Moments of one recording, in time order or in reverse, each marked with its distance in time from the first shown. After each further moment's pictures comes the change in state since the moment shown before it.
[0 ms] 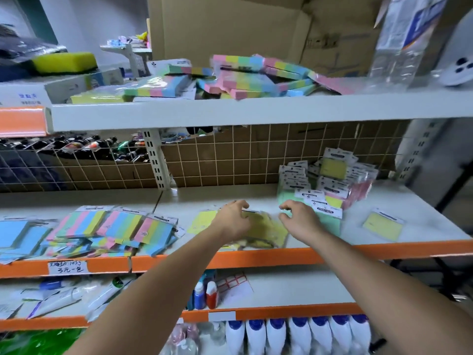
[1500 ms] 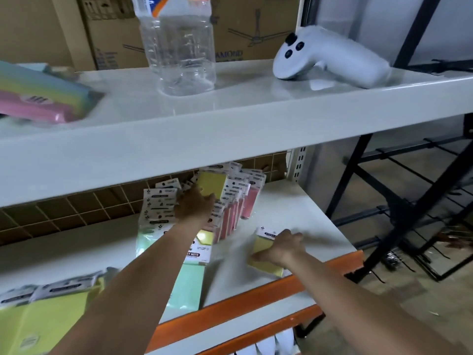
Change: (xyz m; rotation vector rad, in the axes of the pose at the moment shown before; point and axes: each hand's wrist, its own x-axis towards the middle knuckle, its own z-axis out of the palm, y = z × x) left_hand 0.238 0.205 0.187 0.051 0.170 -0.147; right_hand 0.074 0.258 -0.127 -0.094 -0.287 0.738
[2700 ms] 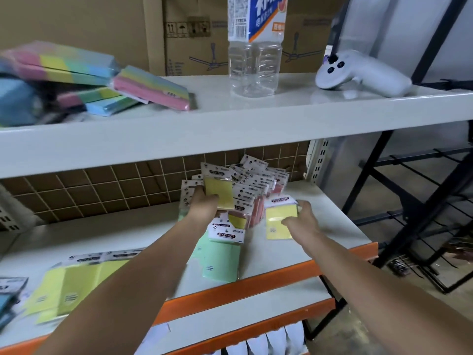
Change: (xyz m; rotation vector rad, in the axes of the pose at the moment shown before) left_hand -0.061 -0.042 -0.081 -0.799 -0.116 -0.173; right_hand -0.051 -0.027 0.001 0.736 0.200 -0.235
